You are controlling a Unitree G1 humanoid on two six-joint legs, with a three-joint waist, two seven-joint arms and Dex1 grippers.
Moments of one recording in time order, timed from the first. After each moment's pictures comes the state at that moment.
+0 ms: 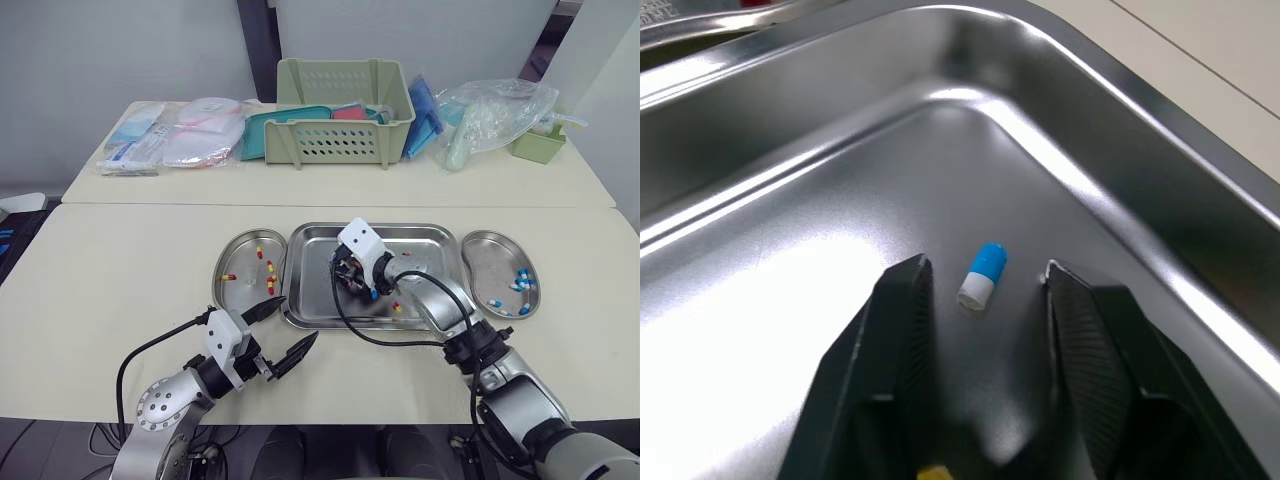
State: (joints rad) left arm 0.24 0.43 0.00 -0.33 -0.39 0.00 -0.78; right arm -0.69 -0.19 0.41 0.16 0.02 0.68 0.45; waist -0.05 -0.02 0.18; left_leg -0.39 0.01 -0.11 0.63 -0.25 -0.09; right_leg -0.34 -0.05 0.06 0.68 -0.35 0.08
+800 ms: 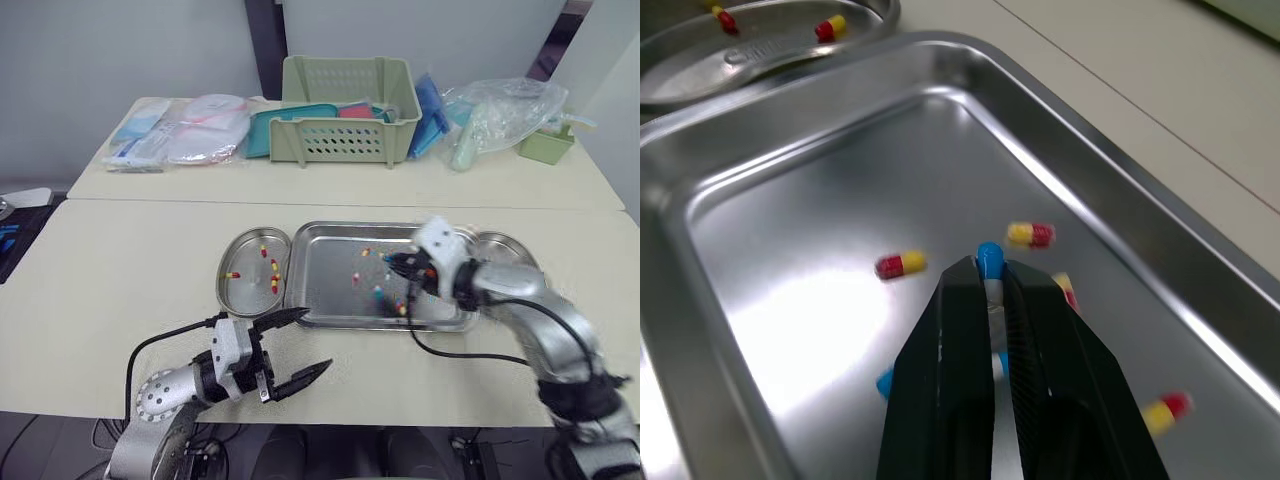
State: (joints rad) left arm 0.19 0.49 -0.03 -0.30 -0.50 -0.08 -1.07; right arm -0.34 -0.59 0.06 -0.54 0.25 0.97 0.69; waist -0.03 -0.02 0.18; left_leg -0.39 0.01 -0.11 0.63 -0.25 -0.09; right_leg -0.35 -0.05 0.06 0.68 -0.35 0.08
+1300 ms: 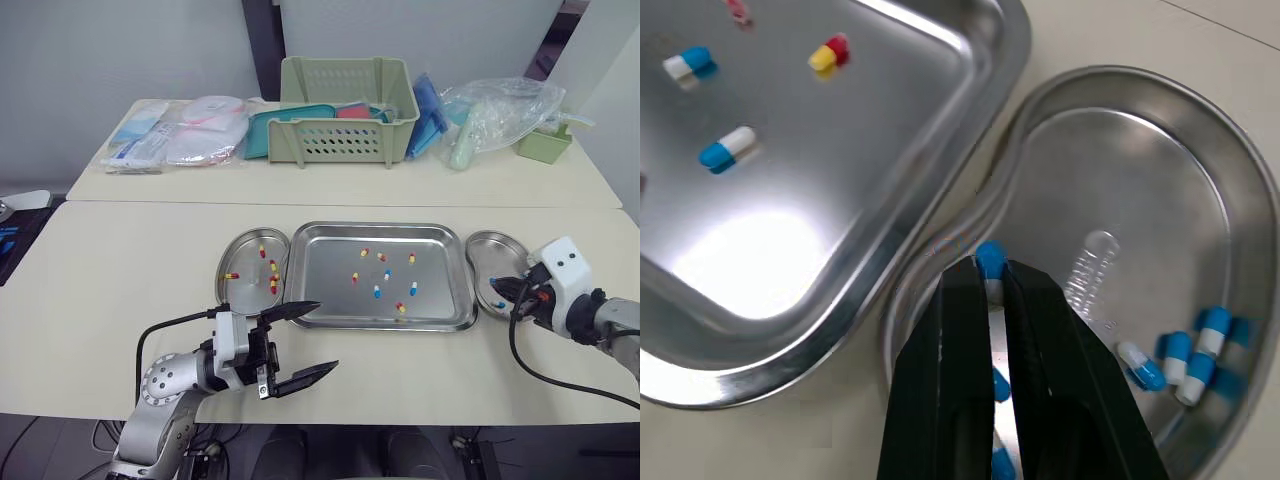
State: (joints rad) left arm 0.12 0.46 -0.04 -0.28 -0.53 -0.10 -1.15; right arm -0.07 -0.77 -0.33 -0.51 0.32 1.03 0.64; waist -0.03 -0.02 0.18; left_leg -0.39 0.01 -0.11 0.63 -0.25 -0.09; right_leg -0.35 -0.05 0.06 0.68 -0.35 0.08
